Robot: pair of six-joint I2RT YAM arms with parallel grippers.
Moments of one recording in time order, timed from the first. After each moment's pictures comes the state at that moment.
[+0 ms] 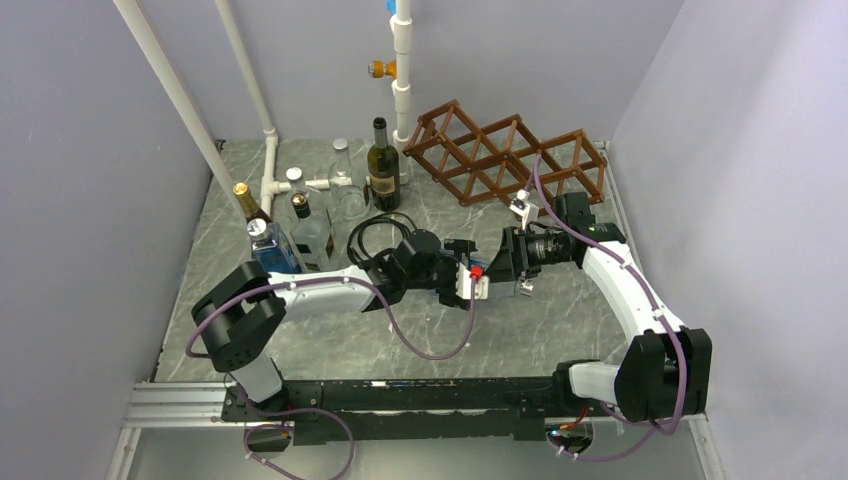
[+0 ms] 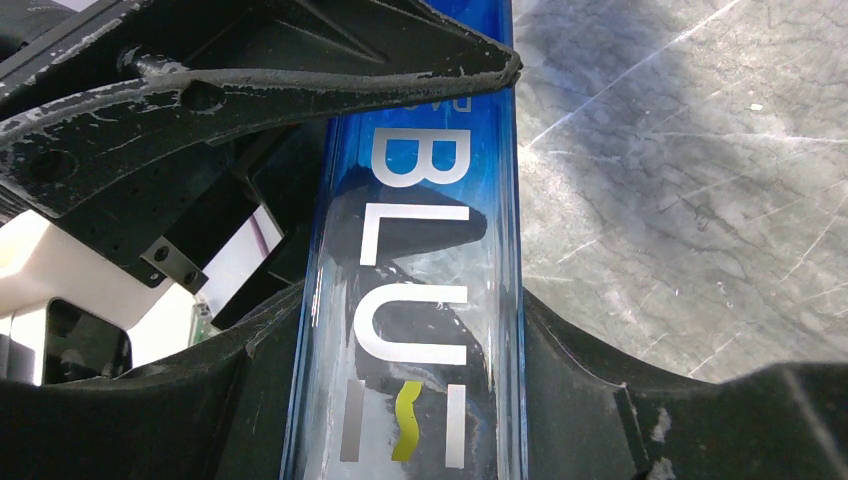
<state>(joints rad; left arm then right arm) -0.99 1.64 0.97 0.29 0.31 0.76 0.10 1.24 0.93 -0.80 -0.93 -0.02</state>
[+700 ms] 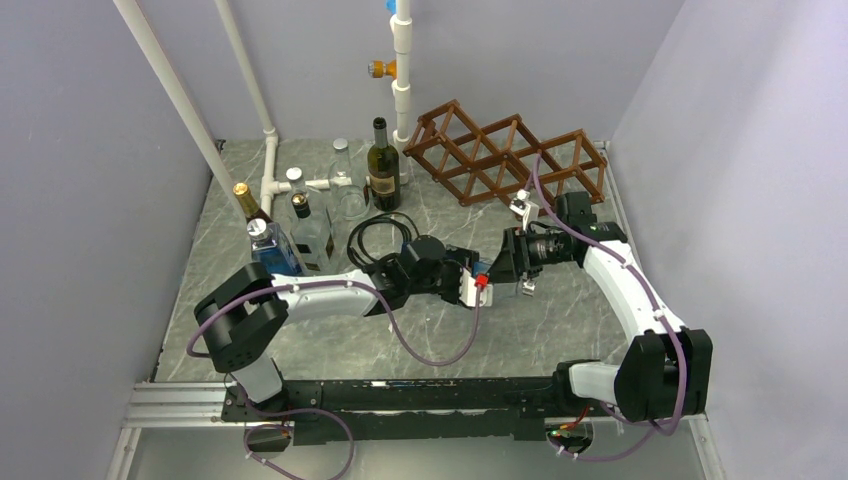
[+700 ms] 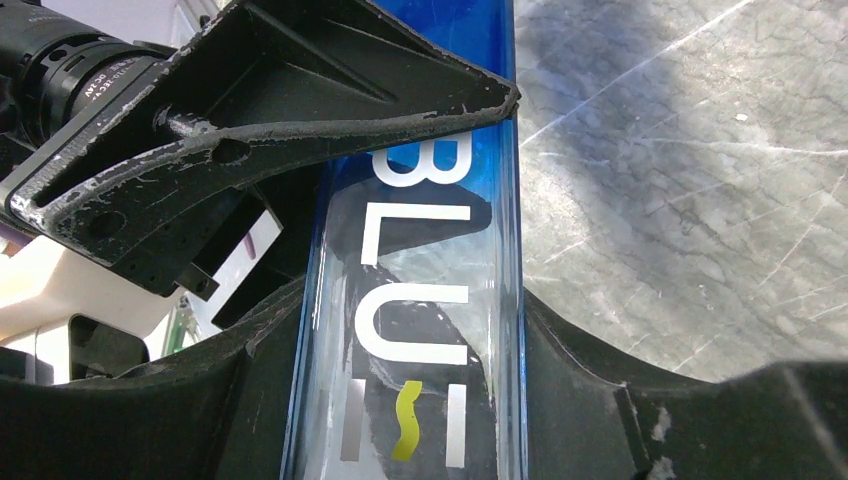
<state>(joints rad) -1.02 1.65 0.97 0.31 0.23 0.82 0.10 1.24 0.94 -0.82 -0.93 -0.08</state>
